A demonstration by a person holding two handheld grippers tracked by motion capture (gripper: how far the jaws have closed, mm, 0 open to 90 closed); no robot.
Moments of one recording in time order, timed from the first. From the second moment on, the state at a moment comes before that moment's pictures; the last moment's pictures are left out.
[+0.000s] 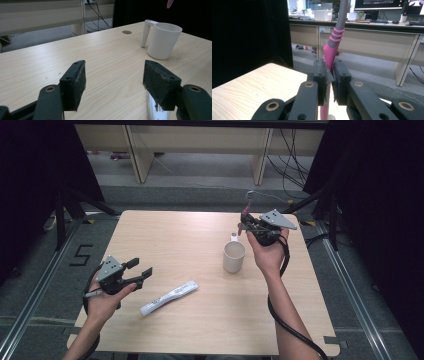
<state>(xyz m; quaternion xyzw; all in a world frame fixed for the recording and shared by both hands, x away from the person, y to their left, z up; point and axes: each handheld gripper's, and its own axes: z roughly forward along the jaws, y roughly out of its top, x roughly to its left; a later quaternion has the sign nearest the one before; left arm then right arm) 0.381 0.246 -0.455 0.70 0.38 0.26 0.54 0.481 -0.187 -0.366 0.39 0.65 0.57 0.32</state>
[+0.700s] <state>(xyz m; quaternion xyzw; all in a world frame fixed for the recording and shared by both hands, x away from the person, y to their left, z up) 0.380 0.252 -0.480 0.70 0.40 0.26 0.53 0.517 -0.173 -0.387 0.41 0.65 0.56 0.31</state>
